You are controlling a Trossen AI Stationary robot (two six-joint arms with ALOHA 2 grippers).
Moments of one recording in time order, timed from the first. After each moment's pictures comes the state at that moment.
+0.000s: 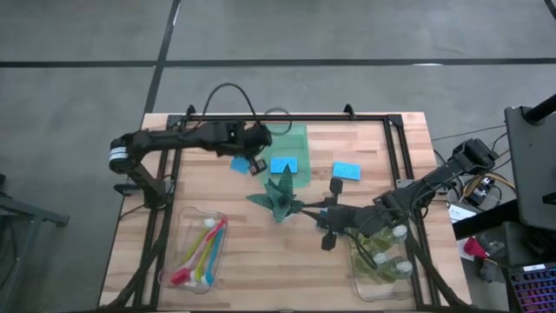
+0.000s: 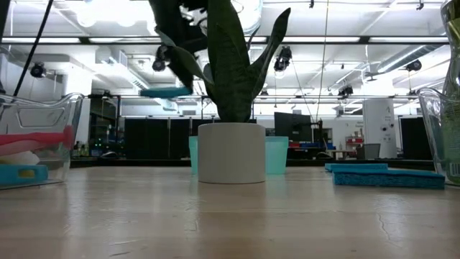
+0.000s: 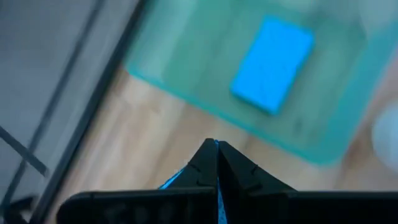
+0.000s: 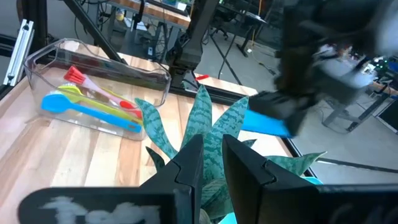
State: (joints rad) left arm 0.20 1.60 1.45 -0.99 -0.38 -0.18; right arm 0.51 1.37 0.95 0.11 0.72 -0.10
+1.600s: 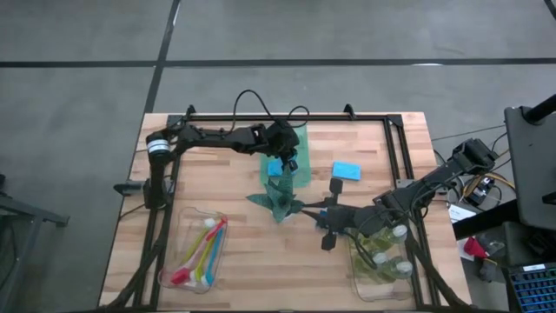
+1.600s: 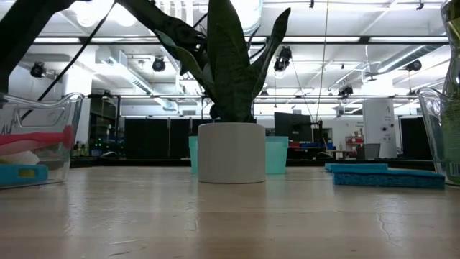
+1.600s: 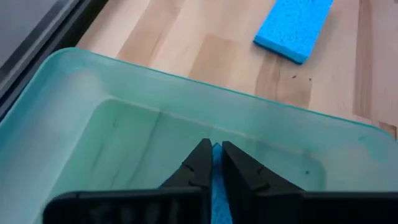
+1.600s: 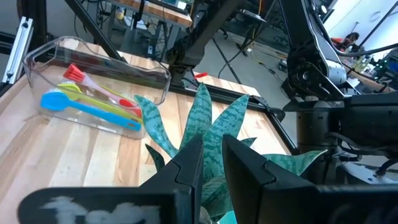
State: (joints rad) left arm 0.33 1.92 1.38 -0.20 0.00 0.00; right arm 0.51 1.37 0.94 0.11 0.73 -0.11
